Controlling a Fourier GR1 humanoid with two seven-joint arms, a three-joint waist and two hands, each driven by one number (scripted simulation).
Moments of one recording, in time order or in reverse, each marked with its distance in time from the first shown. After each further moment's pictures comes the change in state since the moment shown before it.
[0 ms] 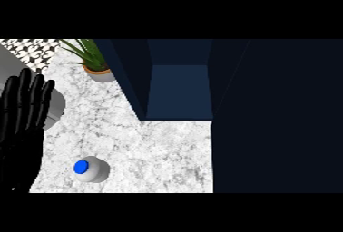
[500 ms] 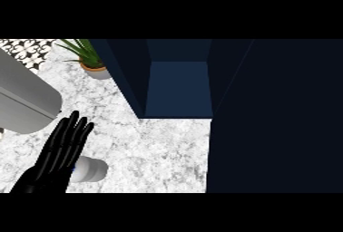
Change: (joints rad) left arm 0.264 -0.024 -0.199 -0.110 0.087 -0.098 0.112; right arm 0.140 0.044 0.078 -0.070 -0.139 0.052 0.087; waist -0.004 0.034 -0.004
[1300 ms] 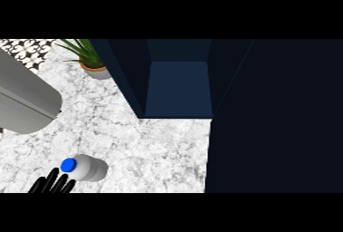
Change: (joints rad) left arm 0.478 0.073 -0.004 -0.147 0.145 -0.134 -0.074; right arm 0.291 0.025 0.074 -0.120 -0.165 0.095 0.025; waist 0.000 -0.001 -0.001
